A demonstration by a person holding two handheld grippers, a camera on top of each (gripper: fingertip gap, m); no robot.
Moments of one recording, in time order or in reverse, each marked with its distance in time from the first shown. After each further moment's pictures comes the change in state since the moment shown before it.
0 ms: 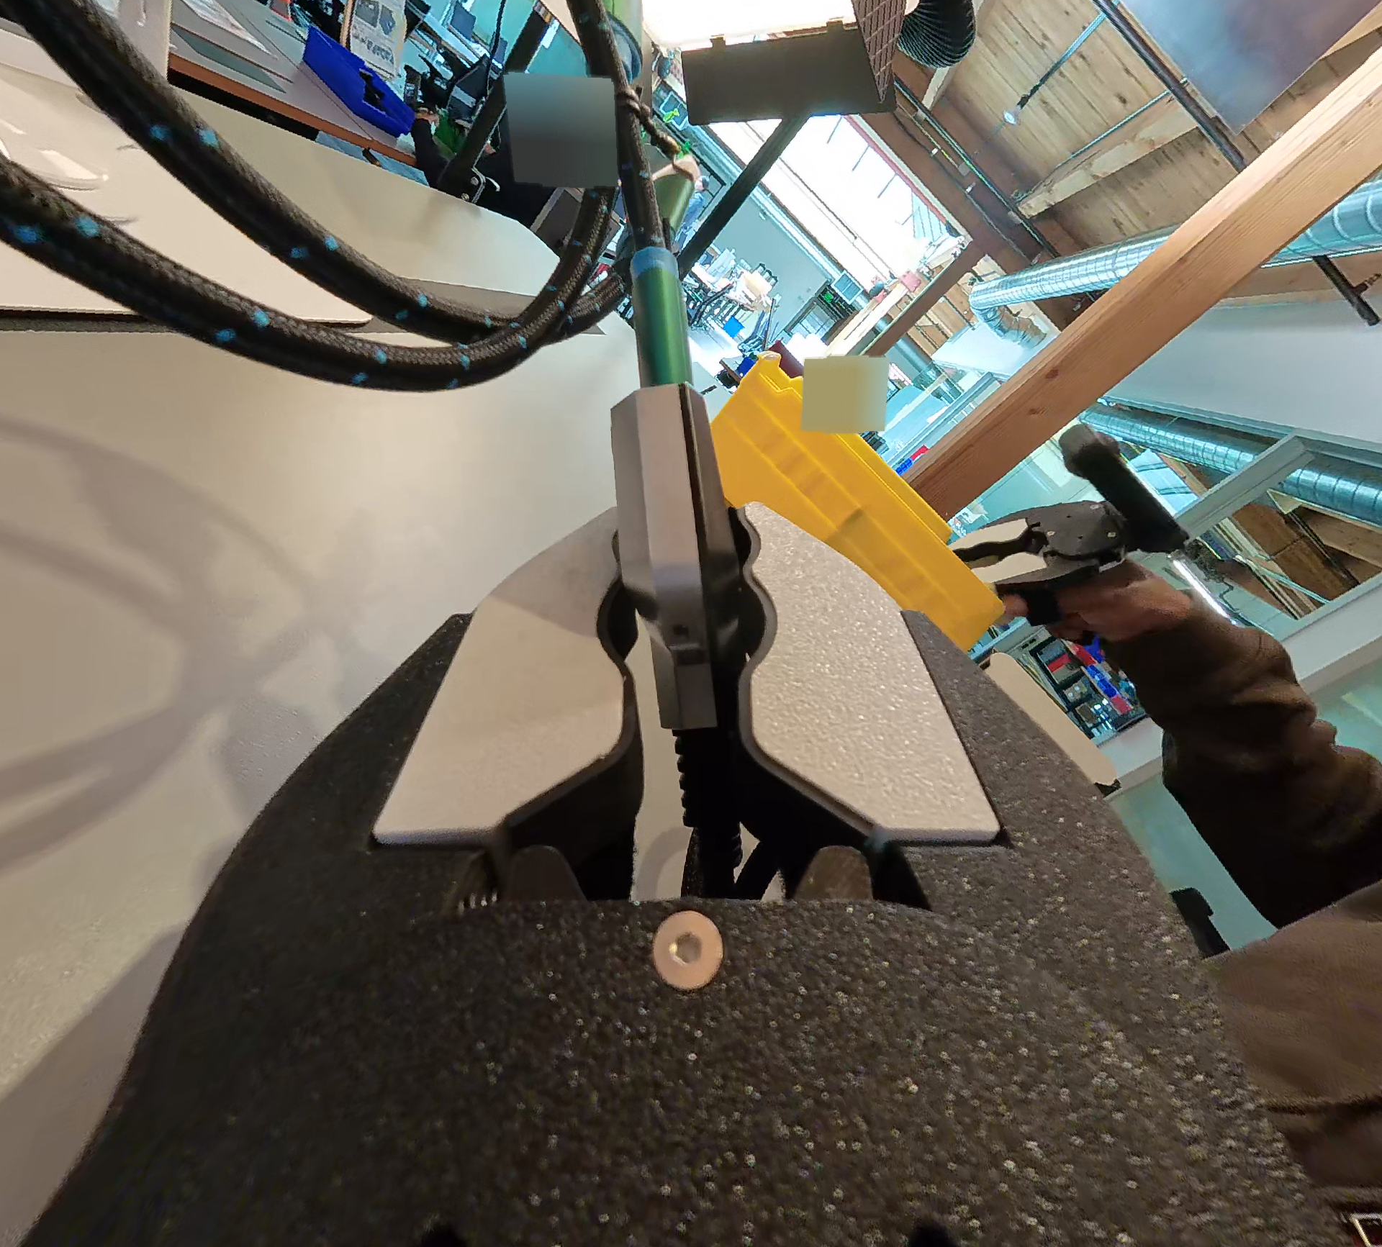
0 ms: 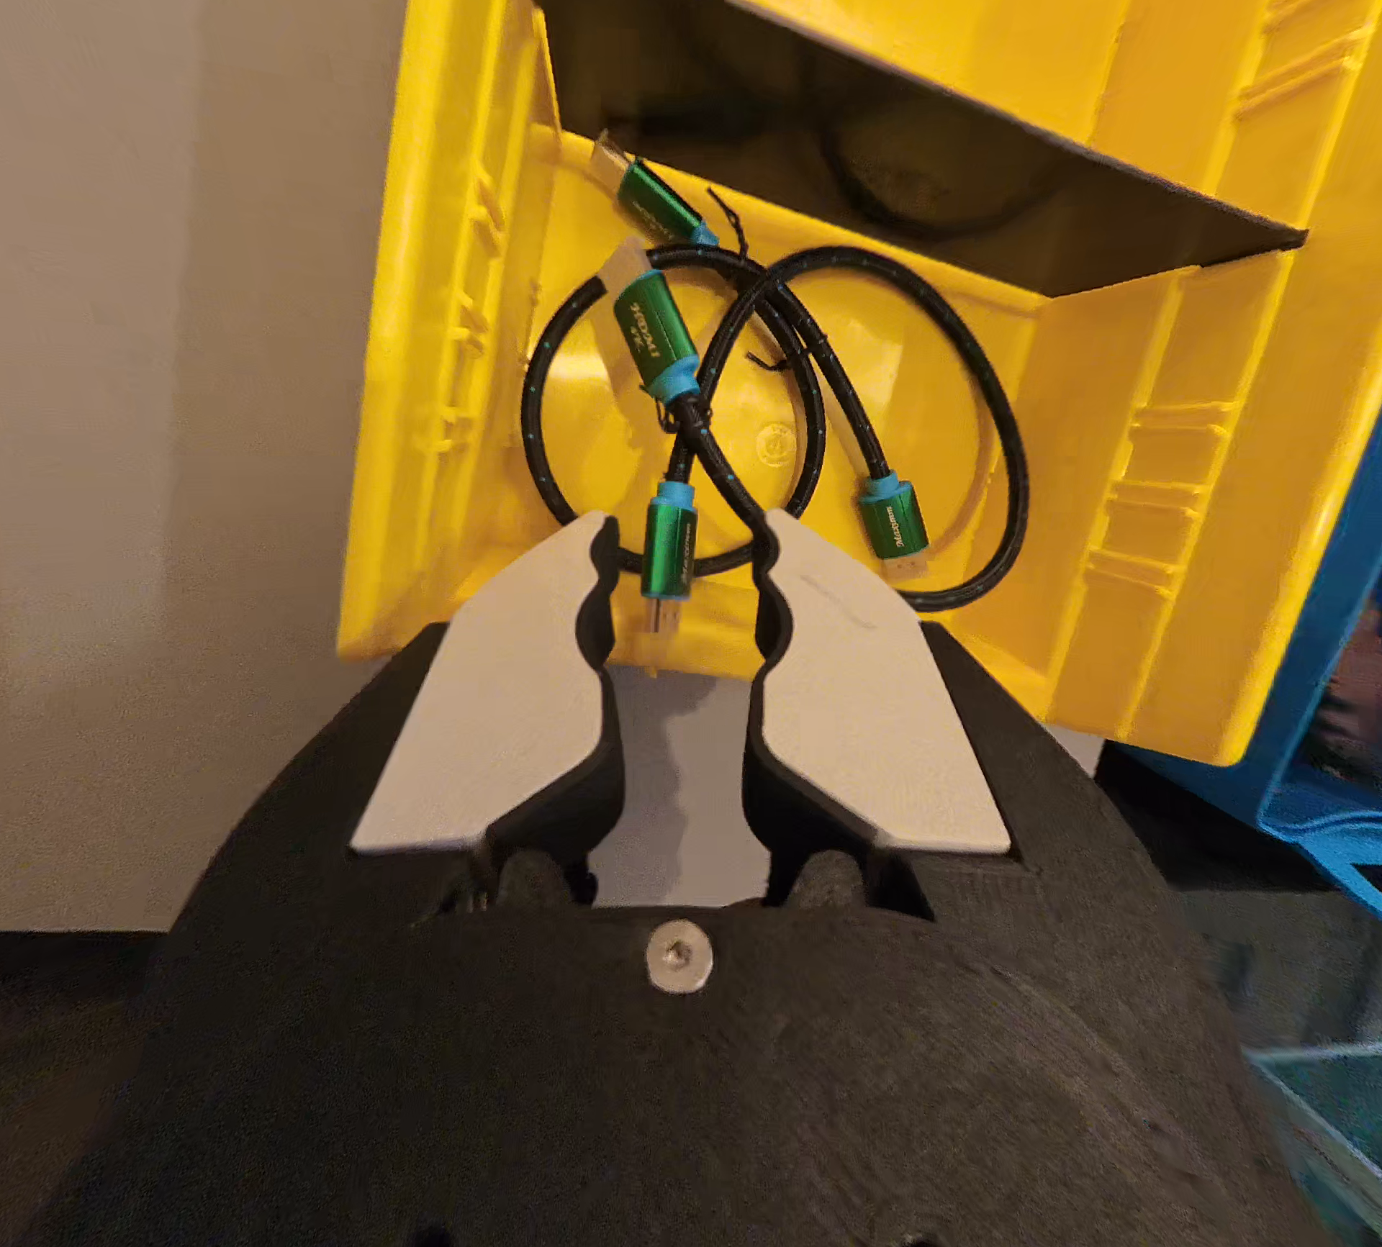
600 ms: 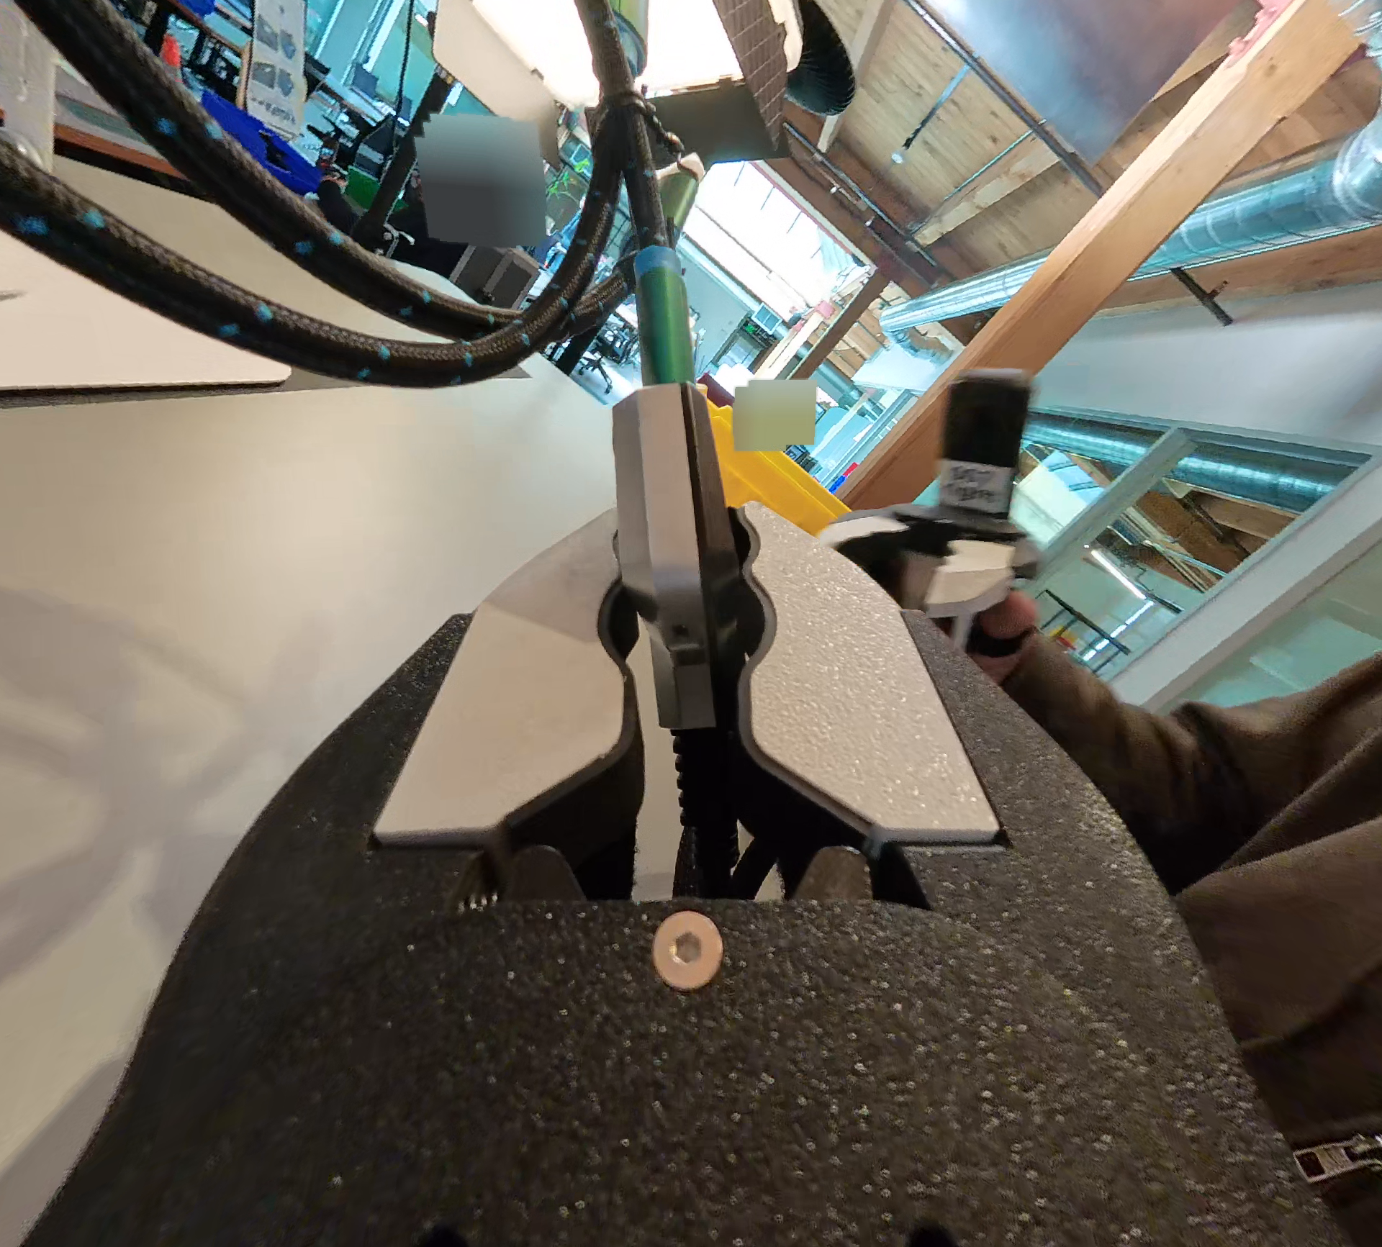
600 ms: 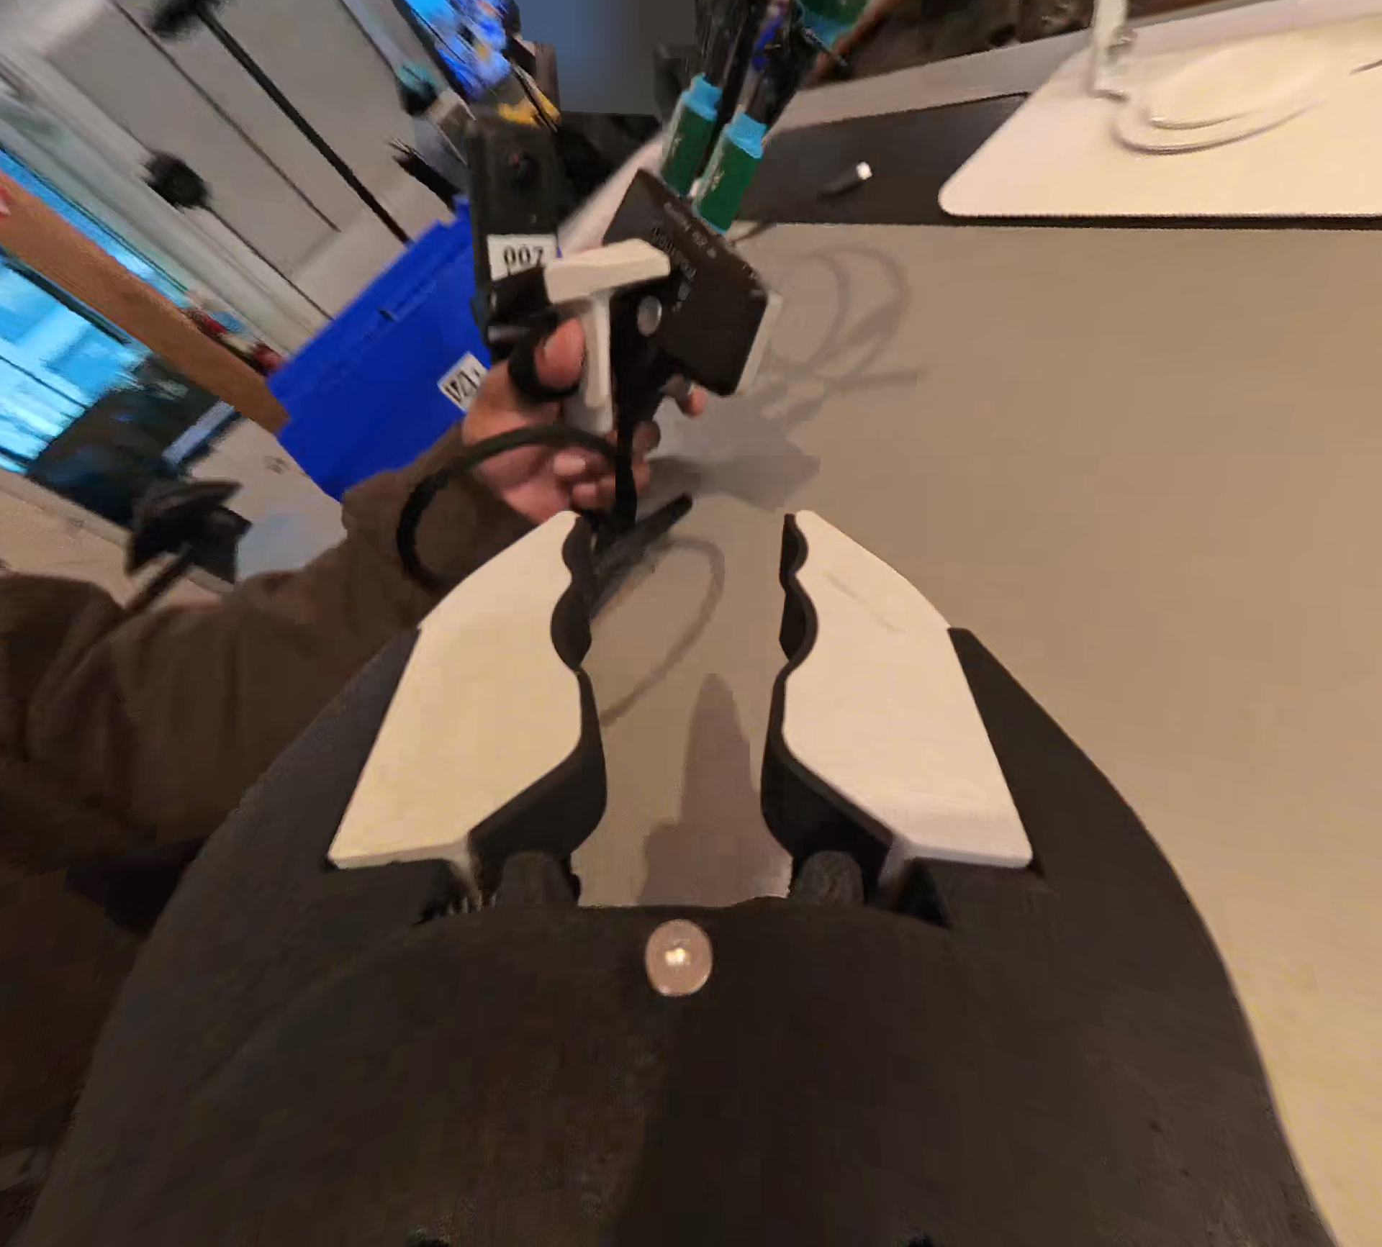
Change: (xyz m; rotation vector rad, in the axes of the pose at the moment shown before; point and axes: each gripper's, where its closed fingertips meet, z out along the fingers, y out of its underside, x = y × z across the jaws) left arm 0.018 -0.008 -0.005 0.055 0.127 0.030; right arm -0.254 -0.203 -0.027 0.683 -0.984 0.011
